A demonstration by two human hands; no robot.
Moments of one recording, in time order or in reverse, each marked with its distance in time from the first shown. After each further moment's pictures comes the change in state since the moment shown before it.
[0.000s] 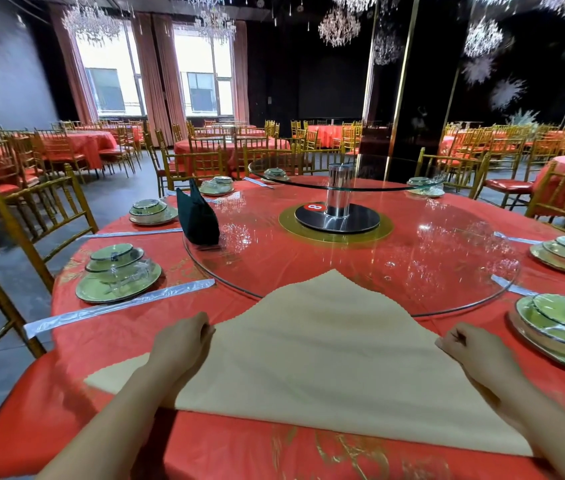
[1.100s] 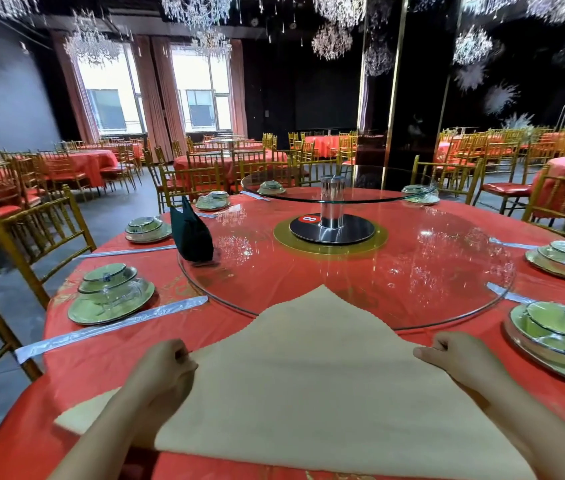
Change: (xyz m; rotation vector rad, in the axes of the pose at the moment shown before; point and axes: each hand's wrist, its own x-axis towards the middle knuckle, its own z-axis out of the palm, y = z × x) left_hand -0.008 -0.005 -0.018 -0.282 -0.137 -0.198; right_hand 0.018 -0.006 -0.002 -0.045 -0.151 -0.061
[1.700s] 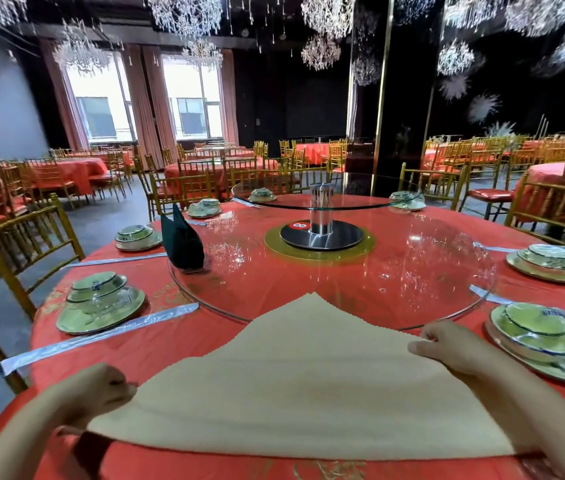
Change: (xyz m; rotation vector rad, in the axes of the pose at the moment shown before) left_hand -0.005 -0.058 -0.058 0.357 -0.281 0.003; right_hand -0.002 -0.017 -0.034 -0.043 -0.179 -0.096
